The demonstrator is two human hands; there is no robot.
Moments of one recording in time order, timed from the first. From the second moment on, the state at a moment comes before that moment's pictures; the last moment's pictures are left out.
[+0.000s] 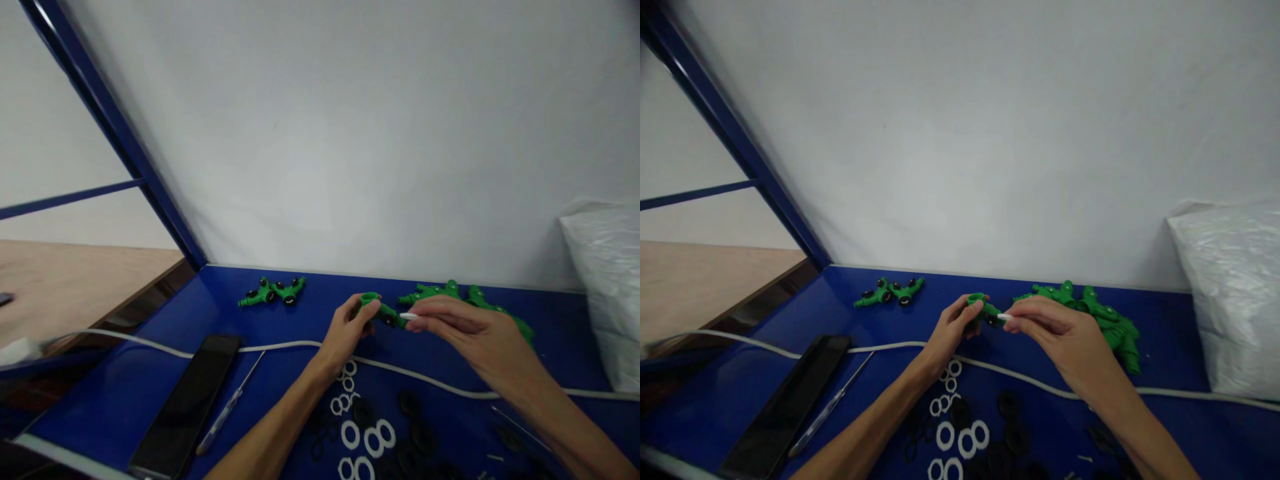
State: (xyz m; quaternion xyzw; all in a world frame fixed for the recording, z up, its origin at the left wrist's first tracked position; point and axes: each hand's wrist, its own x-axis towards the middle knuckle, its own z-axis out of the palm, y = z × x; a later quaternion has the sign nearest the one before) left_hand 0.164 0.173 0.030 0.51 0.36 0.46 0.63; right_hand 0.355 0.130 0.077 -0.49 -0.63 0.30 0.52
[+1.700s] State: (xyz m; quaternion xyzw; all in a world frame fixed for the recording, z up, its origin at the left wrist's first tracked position) left_hand 0.167 0.161 0.027 0.71 0.36 0.44 0.42; right_hand 0.349 0.121 0.051 -0.51 -0.57 0.47 0.44
